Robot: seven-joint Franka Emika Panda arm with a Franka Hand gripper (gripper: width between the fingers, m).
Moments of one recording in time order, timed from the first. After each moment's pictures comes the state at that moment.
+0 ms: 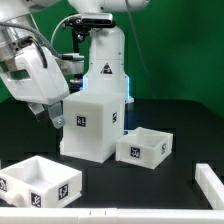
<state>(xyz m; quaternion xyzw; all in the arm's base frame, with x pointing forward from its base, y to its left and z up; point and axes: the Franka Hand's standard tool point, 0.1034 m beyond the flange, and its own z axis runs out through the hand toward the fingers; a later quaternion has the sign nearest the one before) 0.523 -0.120 0.100 -0.85 0.50 0.09 0.17</state>
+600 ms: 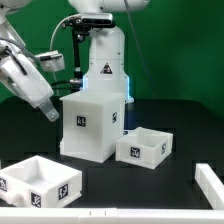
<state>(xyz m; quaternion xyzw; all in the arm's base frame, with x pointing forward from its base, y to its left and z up) 0.468 -0.131 0.094 -0.80 0.51 0.20 0.22</state>
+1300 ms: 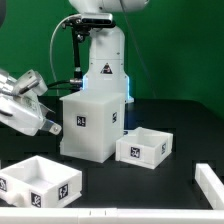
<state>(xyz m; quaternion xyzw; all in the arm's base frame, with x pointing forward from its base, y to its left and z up) 0.432 -0.126 0.064 -0.69 0.54 0.37 0.30</state>
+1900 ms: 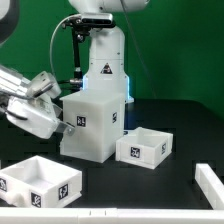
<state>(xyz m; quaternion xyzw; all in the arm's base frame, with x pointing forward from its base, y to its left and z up) 0.436 -0.094 0.064 -0.68 0.55 0.39 0.30</state>
